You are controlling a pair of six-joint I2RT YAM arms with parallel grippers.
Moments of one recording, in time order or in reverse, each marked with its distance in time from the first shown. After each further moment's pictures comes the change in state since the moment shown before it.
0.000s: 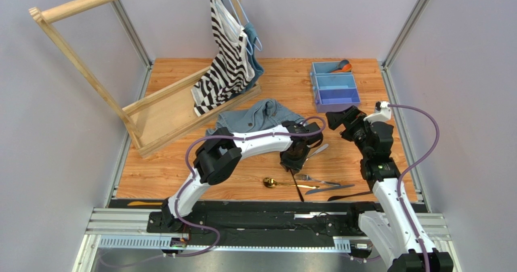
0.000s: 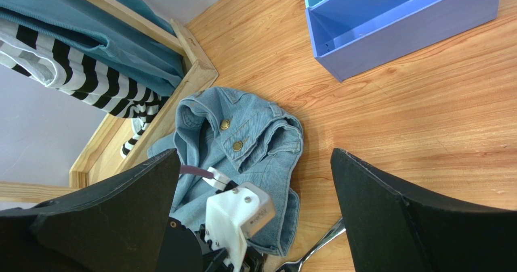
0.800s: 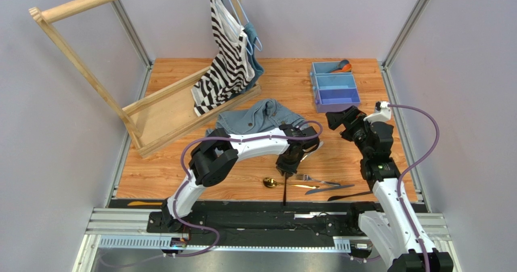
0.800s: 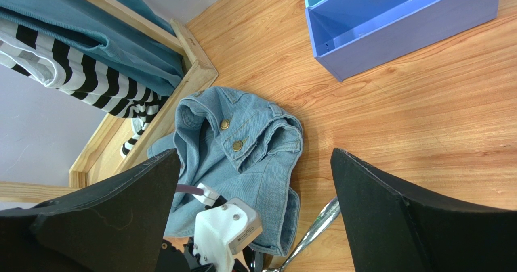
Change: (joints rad) left arm -0.016 -0.050 -0.085 -0.011 -0.016 -0.002; right arm 0.000 0.000 0.000 -0.001 0.000 0.000
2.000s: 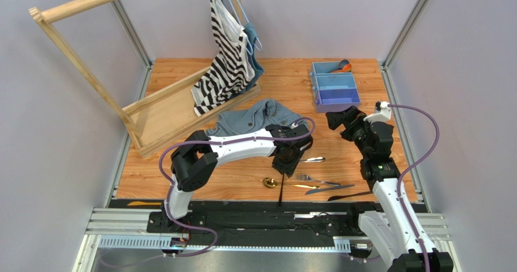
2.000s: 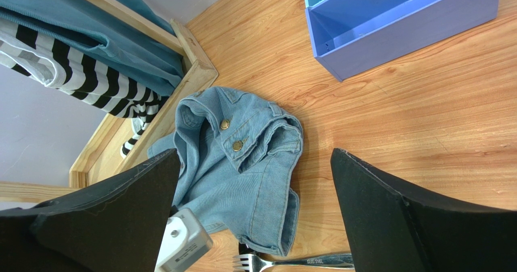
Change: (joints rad) left arm -0.005 -0.212 -0.179 0.129 0.035 0.000; right arm 0.000 0.000 0.000 0.000 0.000 0.000
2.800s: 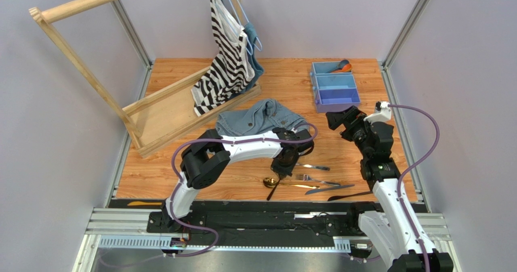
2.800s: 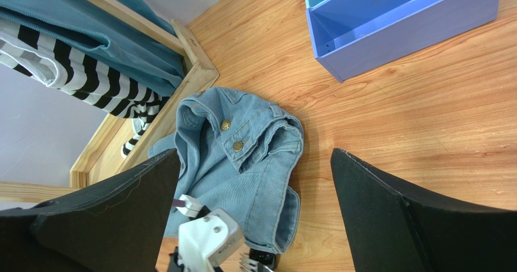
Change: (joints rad) left arm -0.001 0.111 0.028 -0.046 -0.040 0.003; right arm 0.000 -0.003 0.000 0.000 0.000 0.000
